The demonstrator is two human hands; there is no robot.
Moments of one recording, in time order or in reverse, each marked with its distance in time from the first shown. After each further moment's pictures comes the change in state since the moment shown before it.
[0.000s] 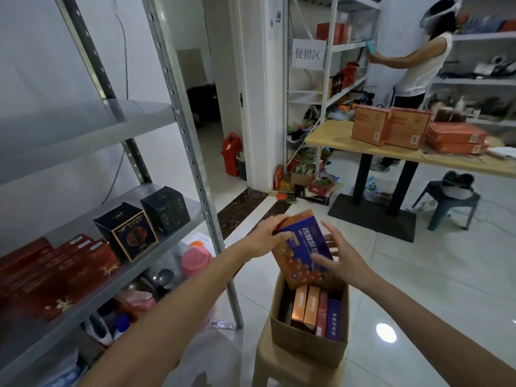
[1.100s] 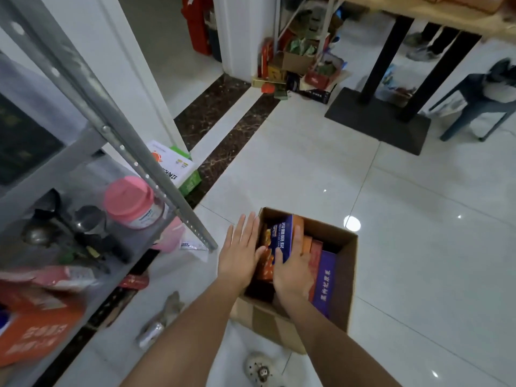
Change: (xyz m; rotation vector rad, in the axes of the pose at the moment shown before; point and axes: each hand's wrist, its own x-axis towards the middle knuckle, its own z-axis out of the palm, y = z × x) left_hand 0.122 -0.319 0.149 0.915 0.056 -0.278; right_hand 0.102 0.223 0.208 -0.314 0.303 0.687
